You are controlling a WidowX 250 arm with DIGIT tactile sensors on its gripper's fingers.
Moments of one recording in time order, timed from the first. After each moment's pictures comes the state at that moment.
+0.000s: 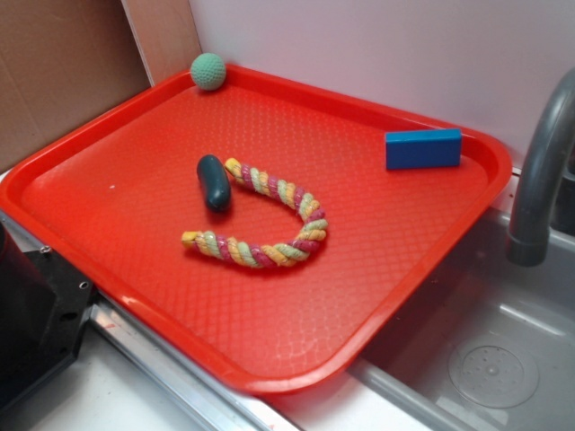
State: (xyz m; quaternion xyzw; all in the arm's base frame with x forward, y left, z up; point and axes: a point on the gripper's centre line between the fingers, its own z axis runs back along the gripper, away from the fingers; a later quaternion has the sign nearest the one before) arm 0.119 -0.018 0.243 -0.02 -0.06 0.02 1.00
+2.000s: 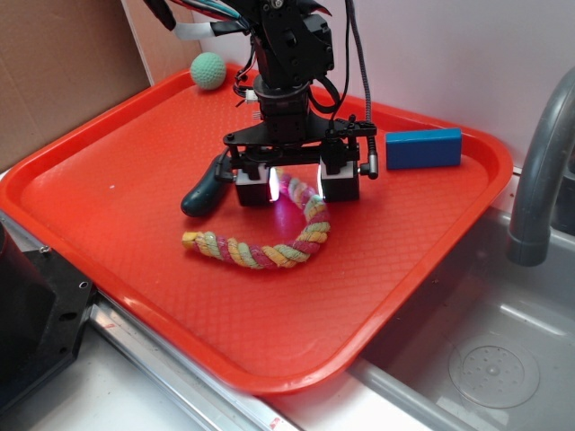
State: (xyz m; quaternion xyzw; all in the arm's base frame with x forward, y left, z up) arm 0.250 -0.080 0.015 0.01 -0.03 0.37 0.93
